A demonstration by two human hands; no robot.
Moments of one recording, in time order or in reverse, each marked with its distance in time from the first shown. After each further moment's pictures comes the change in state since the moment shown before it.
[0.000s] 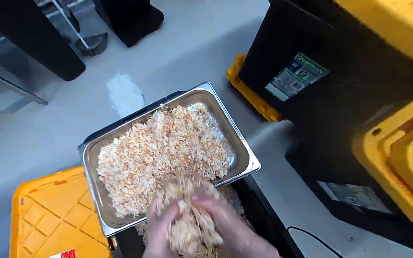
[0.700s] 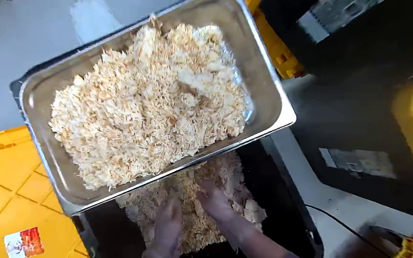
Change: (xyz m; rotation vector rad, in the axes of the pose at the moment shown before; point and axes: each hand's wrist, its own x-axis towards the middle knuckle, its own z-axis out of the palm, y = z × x) left_hand 0.042 -0.207 -0.089 0.844 -0.336 -0.147; right_hand 0.063 0.184 -0.109 -1.070 0.060 0.304
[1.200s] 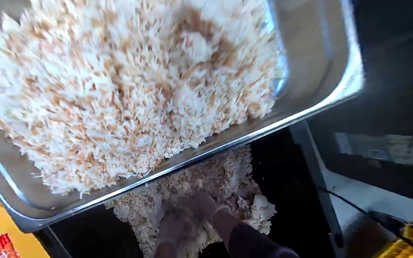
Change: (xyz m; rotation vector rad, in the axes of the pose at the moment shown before) left_hand 0.044 -0.097 0.075 0.339 -0.280 -0.484; right_hand 0.070 0.081 0.085 -0.157 -0.329 0.336
